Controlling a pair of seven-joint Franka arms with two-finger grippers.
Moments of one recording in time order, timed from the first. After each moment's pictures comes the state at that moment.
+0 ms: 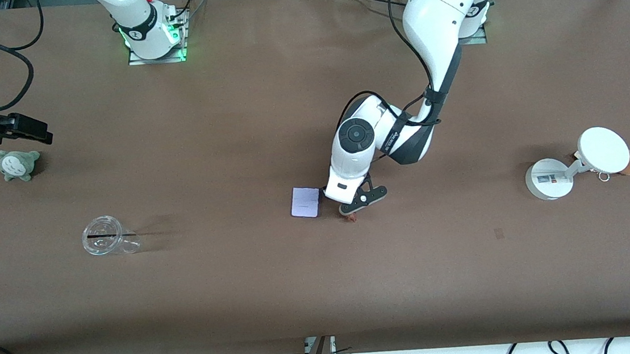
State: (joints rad) left arm -0.58 0.82 -0.07 -1.44 0.03 2.32 -1.04; right arm 0.12 0.15 -0.11 -1.41 0.00 1.43 0.09
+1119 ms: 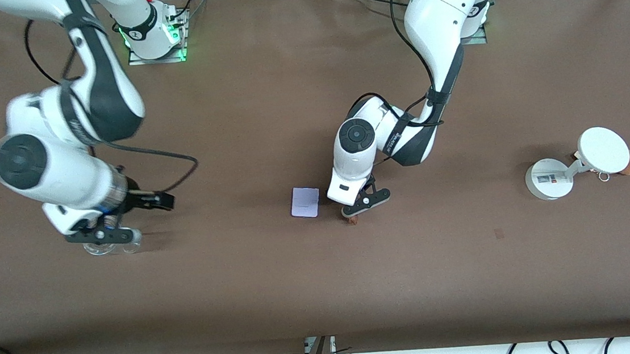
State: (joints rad) left arm -0.57 0.82 -0.06 -1.43 0.10 2.32 -1.02; right arm 0.33 0.49 -0.09 -1.42 0.04 1.86 0.37
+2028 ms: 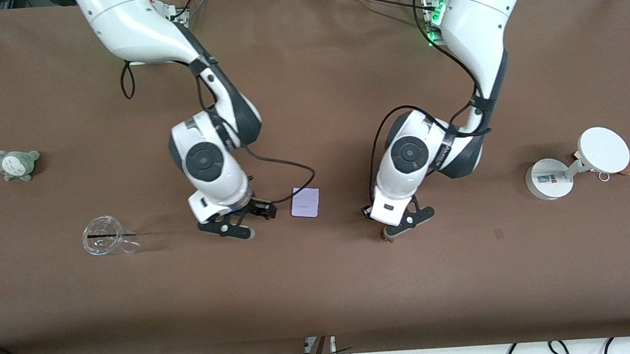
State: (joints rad) left arm -0.37 0.78 -0.11 -1.45 0.10 2.31 -0.87; right arm 0.60 0.75 -0.08 -1.42 0.05 2.24 0.80
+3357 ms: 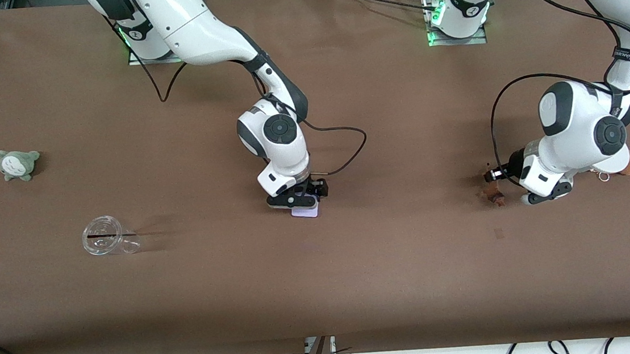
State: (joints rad) left arm 0.55 0.51 -0.56 -1.96 0.10 2.26 -0.31; right arm 0.77 0.90 -0.09 -1.41 -0.03 2.49 0.88
